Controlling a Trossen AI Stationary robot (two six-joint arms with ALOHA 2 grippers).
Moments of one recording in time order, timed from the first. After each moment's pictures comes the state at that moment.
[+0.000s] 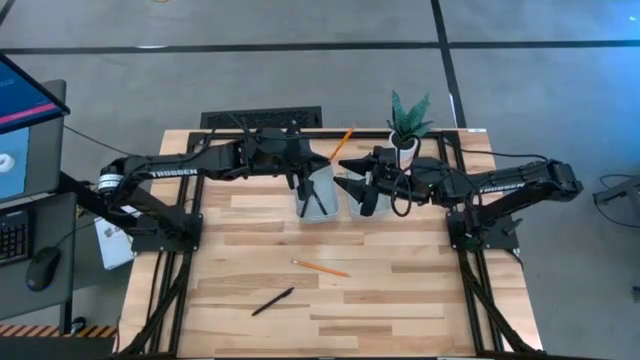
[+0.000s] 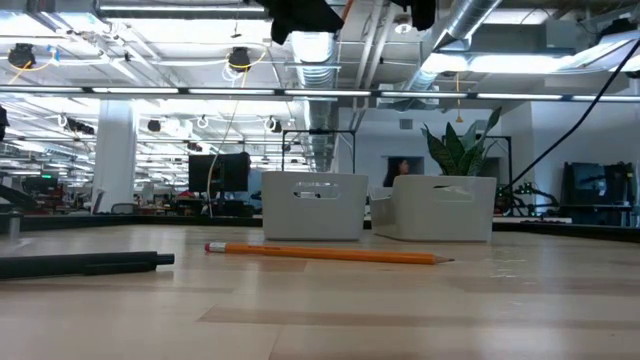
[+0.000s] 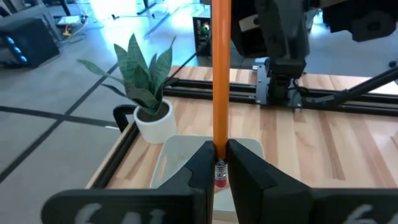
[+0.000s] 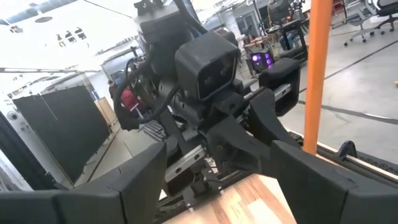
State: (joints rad) left arm 0.18 1.45 1.31 -0.19 -0.07 0.04; right arm 0.05 1.23 0.94 0.35 0.27 0.35
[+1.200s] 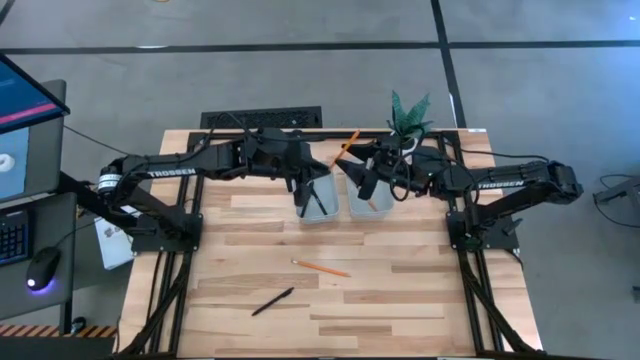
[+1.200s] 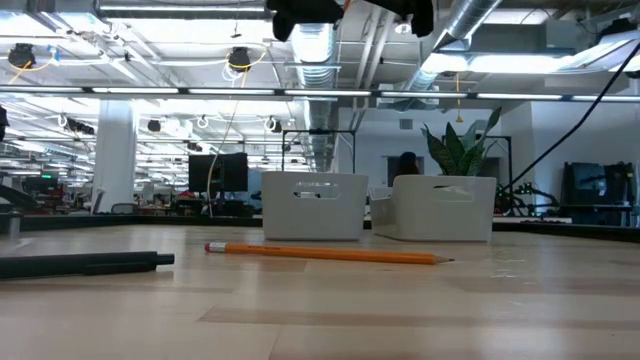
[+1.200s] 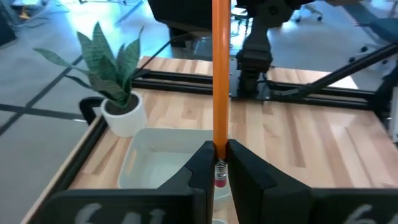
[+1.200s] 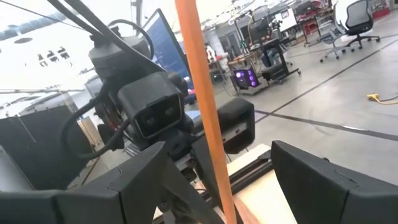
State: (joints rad) left arm 0.17 1.45 1.35 -0.27 0.03 0.00; right arm -0.04 1.23 0.94 0.40 0.27 0.35
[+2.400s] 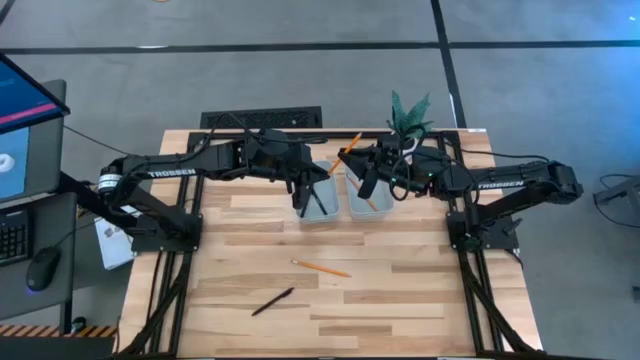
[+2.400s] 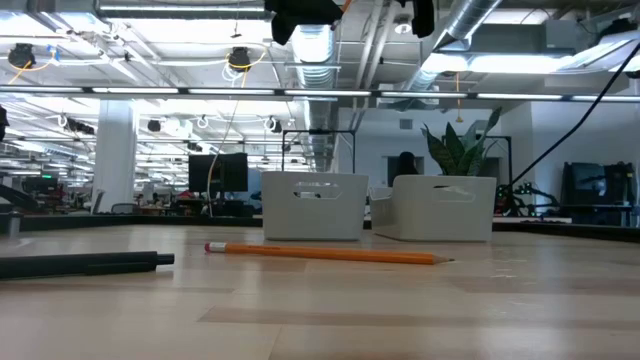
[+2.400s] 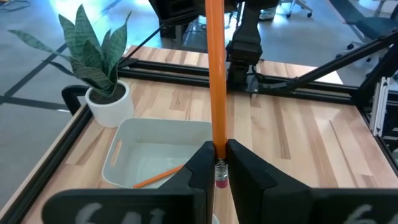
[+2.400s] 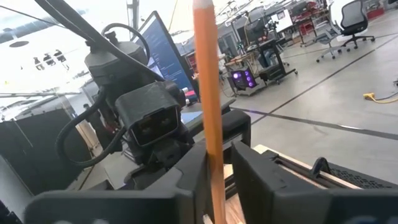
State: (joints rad) left arm 0.16 1.45 1.35 -0.30 0.07 -0.04; right arm -0.04 1.23 0.94 0.40 0.29 0.36
